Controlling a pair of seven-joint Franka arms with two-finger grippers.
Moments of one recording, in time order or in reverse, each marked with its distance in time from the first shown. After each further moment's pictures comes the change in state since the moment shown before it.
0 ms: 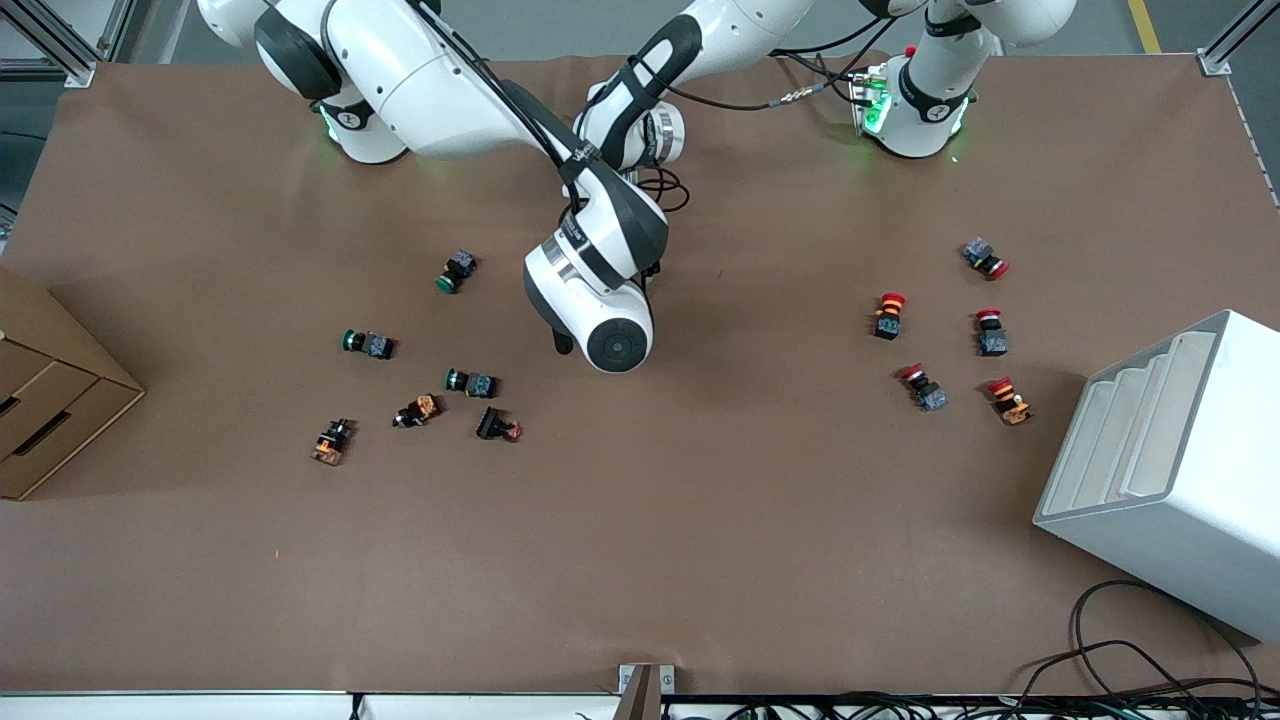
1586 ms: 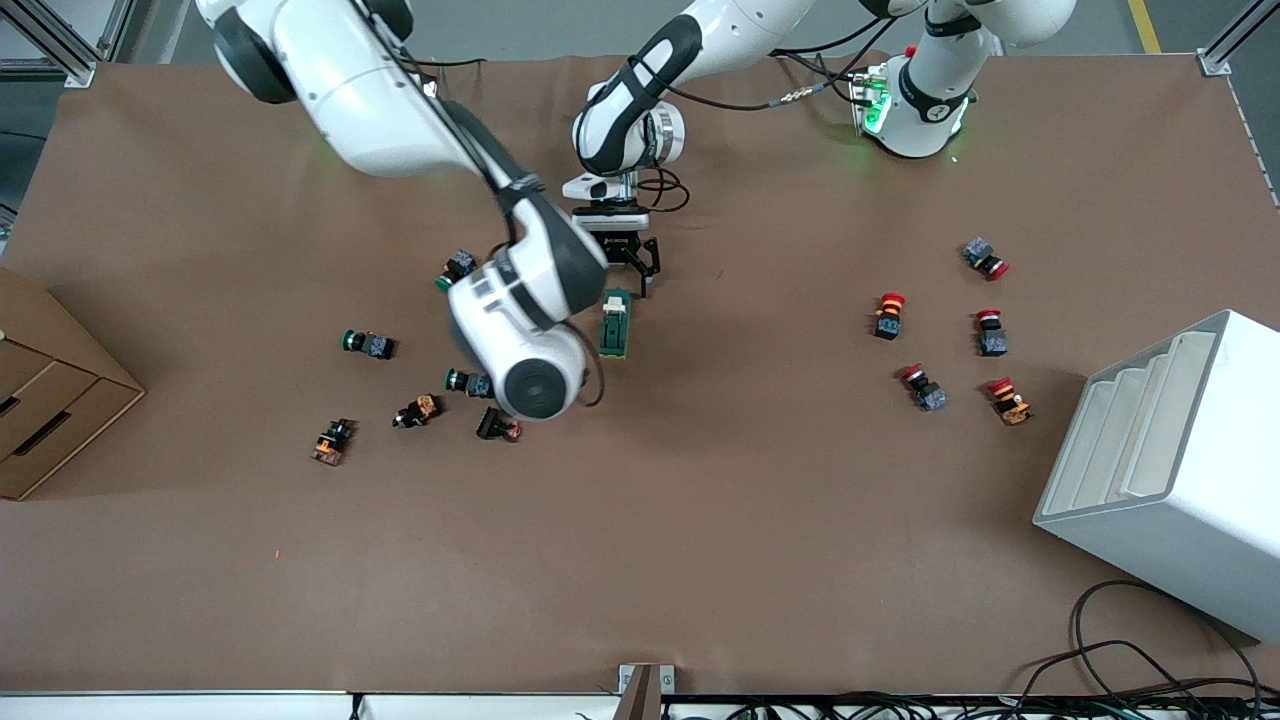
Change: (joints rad) left arm 0.001 0.000 0.000 0.001 0.000 0.000 0.000; right arm -0.173 -0.054 -0.037 0.071 -0.165 -0.005 -0.498
